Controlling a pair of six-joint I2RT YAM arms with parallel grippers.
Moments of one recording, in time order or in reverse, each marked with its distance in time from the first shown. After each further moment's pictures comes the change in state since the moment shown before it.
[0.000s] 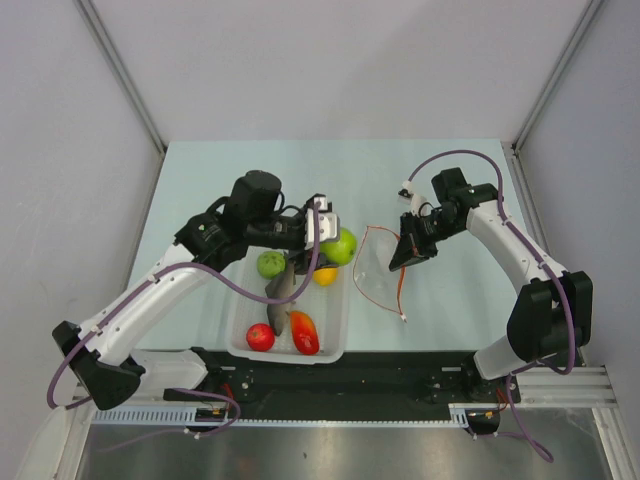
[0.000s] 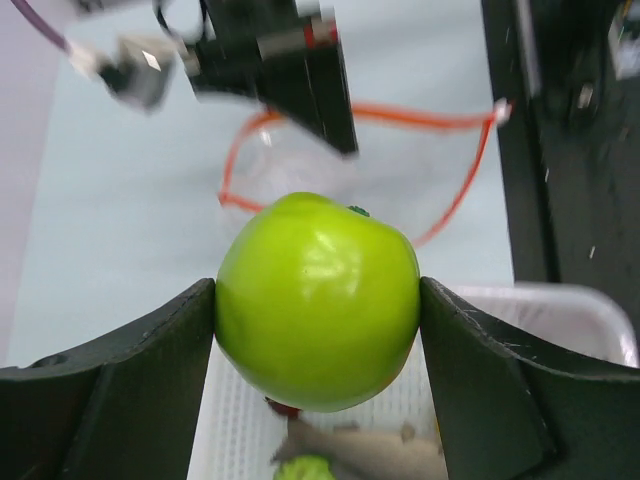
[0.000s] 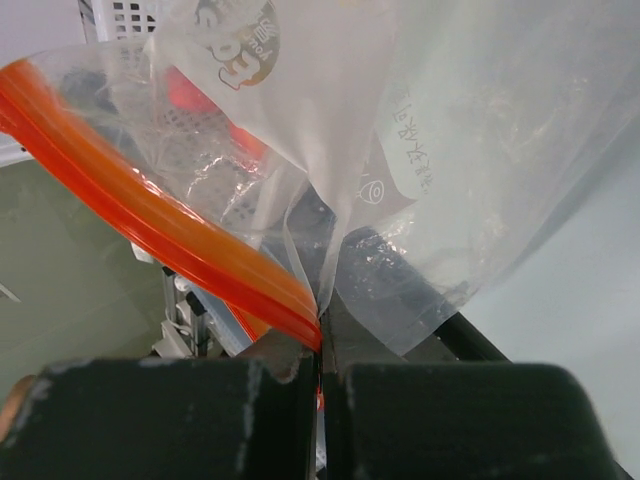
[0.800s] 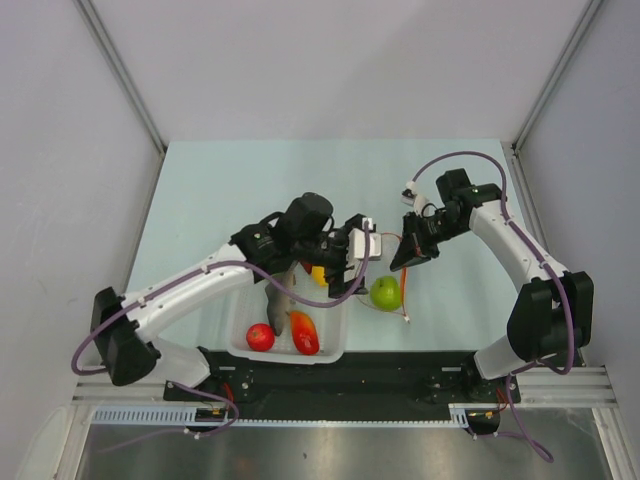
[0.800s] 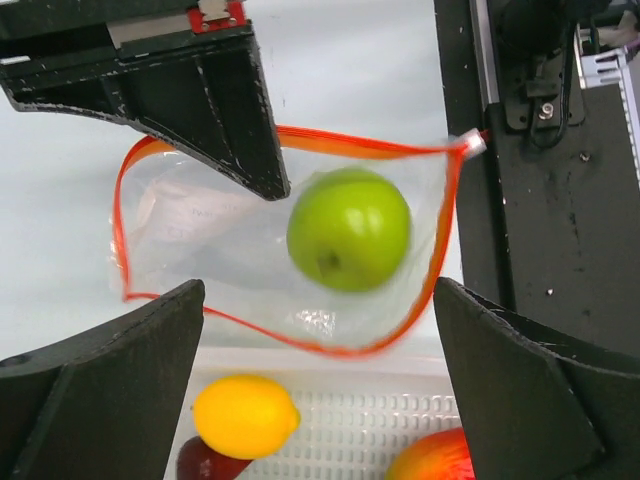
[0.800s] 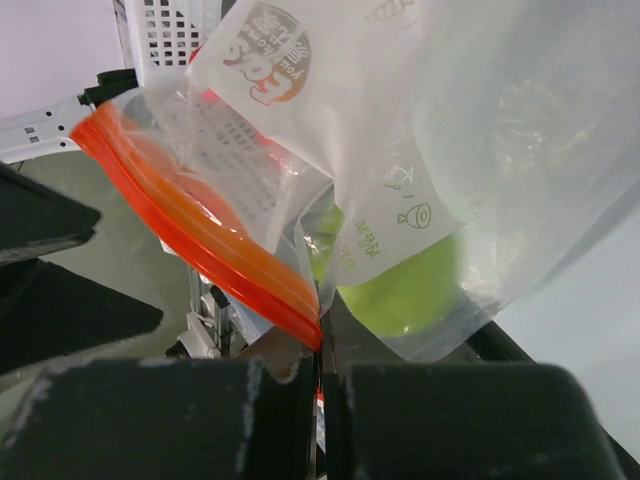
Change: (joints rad) left arm -0.183 0.197 -0.031 0.212 -0.078 -0.214; right arm -0.029 0.000 -0.006 -0.025 -0.064 0.002
